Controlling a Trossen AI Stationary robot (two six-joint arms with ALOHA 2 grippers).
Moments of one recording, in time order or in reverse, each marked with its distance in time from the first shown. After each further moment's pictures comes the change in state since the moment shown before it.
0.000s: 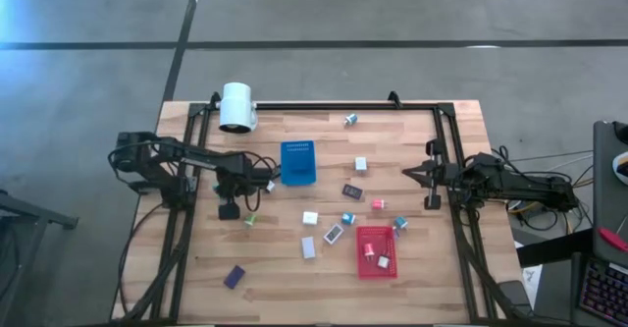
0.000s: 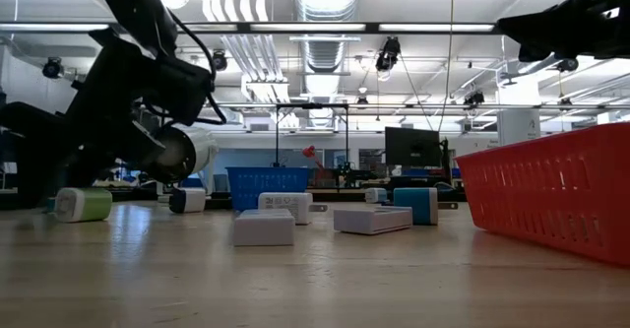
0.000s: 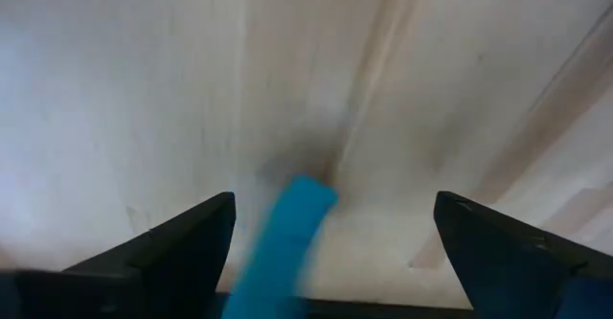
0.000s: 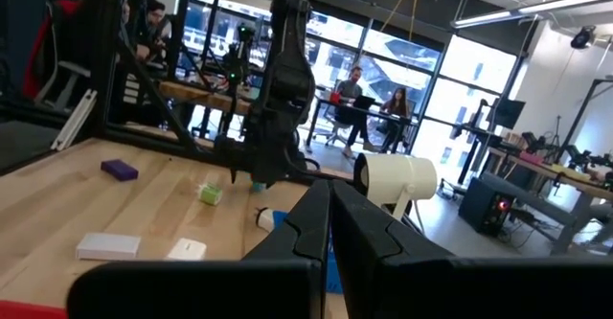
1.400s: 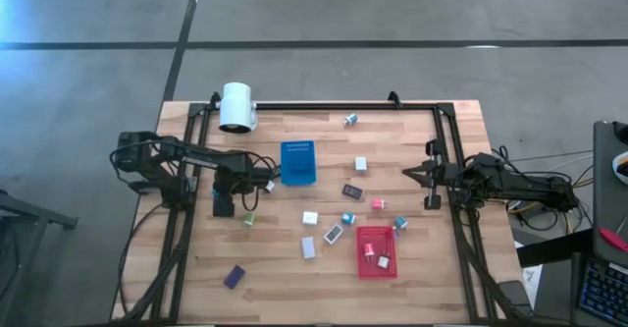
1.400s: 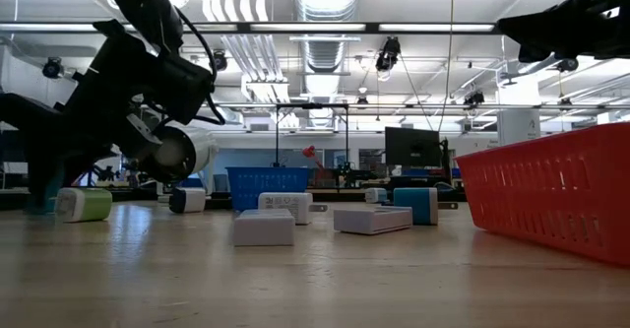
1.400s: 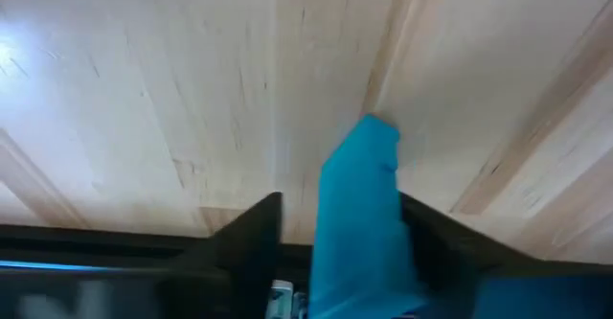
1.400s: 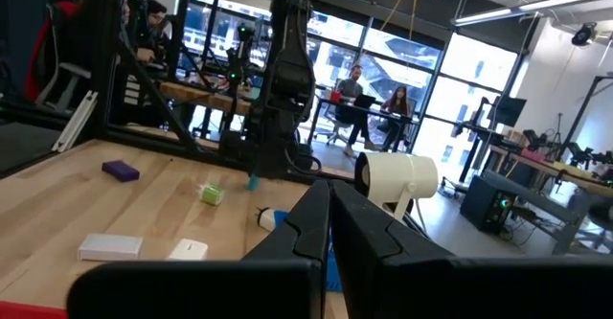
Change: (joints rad) left arm 0.001 0.010 0.042 -0.124 -0.081 0.070; right arm 0.000 0.001 0.000 -0.001 0.000 0.008
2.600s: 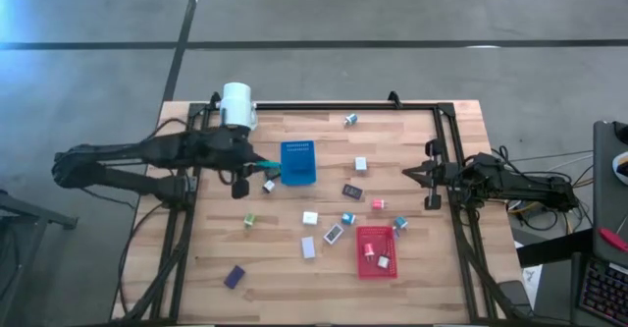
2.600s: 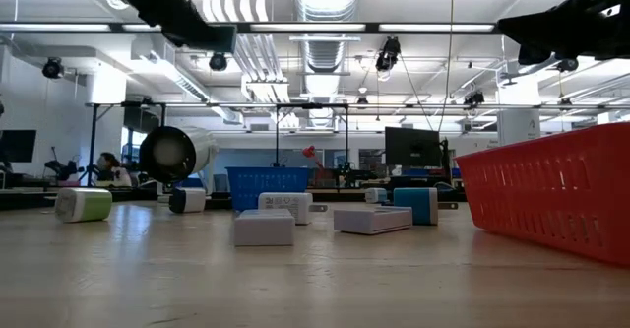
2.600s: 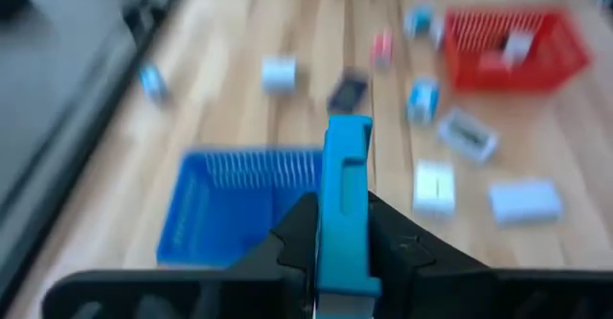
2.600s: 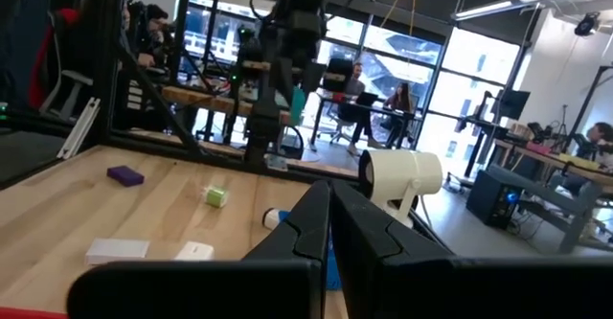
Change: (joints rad) left arm -0.003 -0.682 0.029 0.738 0.037 0.075; right arm 0.000 0.000 -0.002 0.000 0.000 0.036
